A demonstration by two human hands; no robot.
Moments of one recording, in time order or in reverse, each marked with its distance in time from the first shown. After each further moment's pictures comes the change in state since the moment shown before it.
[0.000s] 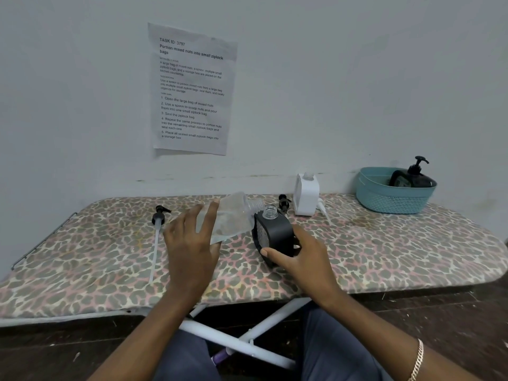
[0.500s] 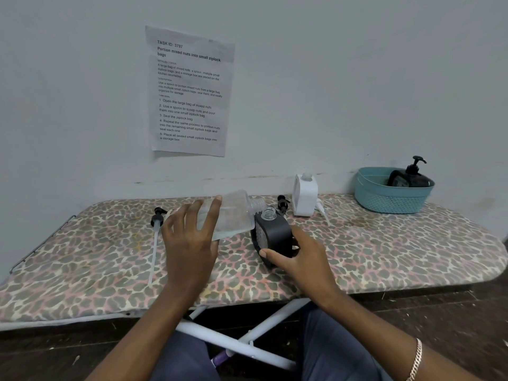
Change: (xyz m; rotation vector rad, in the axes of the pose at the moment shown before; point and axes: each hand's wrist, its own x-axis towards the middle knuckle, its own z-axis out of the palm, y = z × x) left_hand 0.010 0.003 -0.010 0.104 0.054 0.081; right_hand 0.001 0.002 0.000 -0.009 -0.010 0.004
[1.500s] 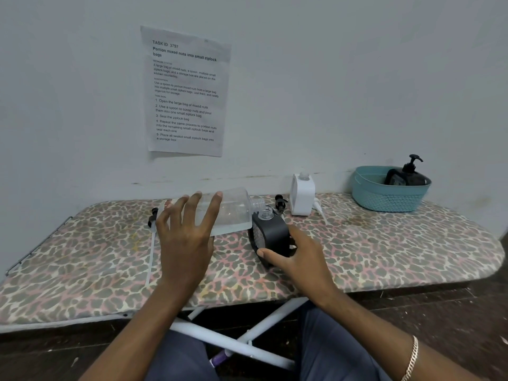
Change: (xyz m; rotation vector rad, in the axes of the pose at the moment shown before) left_hand 0.011 0.001 -0.013 0.115 -0.012 0.053; right_hand 0.001 0.002 -0.001 -0.004 -0.012 -0.010
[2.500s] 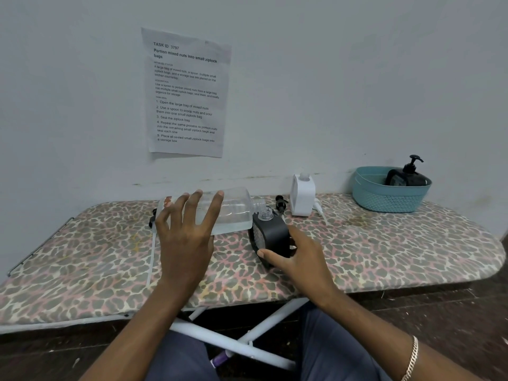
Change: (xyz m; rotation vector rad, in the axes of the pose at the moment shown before) left_hand 0.002 0.000 -0.004 0.033 0.020 -0.001; right_hand -0.001 -0.001 0.000 0.015 -0.002 0.001
